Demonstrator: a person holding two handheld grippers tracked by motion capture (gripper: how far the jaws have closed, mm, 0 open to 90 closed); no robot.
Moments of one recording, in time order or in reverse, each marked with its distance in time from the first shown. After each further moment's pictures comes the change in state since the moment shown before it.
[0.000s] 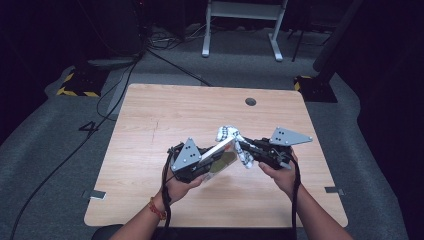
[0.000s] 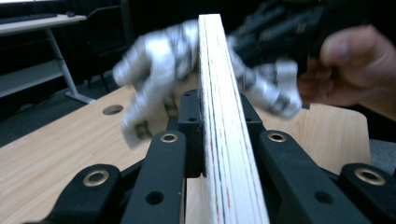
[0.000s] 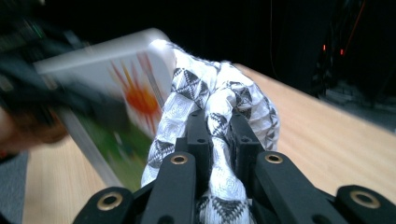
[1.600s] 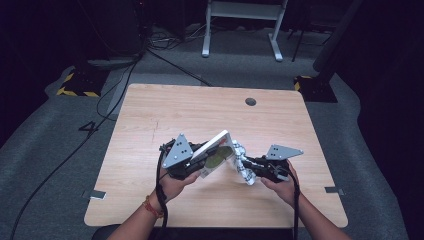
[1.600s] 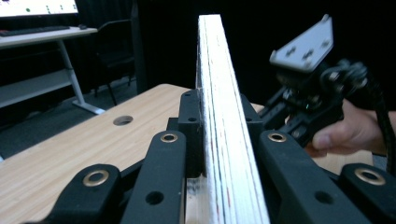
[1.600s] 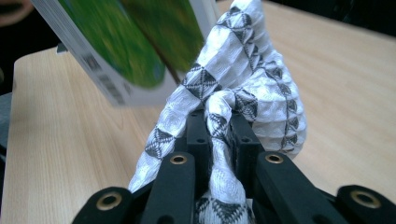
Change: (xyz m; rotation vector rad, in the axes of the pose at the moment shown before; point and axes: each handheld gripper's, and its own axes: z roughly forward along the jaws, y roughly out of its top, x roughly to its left) left arm 0.009 0.007 -0.016 -0.057 0.030 -0.016; right arm -0.012 -0.073 0.007 0.179 0.037 0.053
